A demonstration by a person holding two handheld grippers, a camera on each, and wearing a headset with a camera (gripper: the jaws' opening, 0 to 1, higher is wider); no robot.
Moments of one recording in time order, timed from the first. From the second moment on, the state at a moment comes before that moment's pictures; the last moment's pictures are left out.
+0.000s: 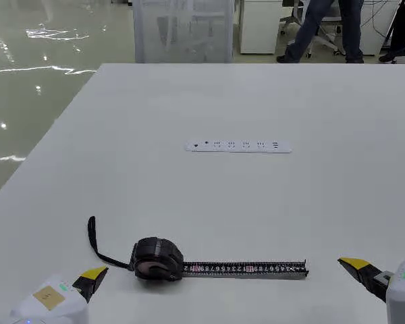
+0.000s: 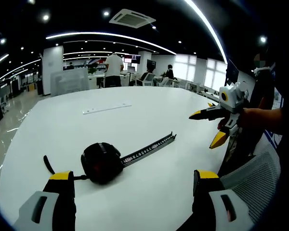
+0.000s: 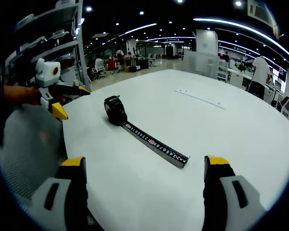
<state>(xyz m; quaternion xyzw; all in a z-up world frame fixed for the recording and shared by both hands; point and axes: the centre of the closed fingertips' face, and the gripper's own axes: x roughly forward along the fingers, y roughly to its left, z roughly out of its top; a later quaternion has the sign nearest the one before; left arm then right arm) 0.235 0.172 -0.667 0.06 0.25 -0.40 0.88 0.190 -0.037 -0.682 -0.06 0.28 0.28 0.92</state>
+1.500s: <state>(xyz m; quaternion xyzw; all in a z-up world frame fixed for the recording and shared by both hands) 0.250 0.168 -0.692 0.05 0.27 -0.32 0.91 0.176 -0.051 -0.712 -0.09 0.27 0.35 0.89</state>
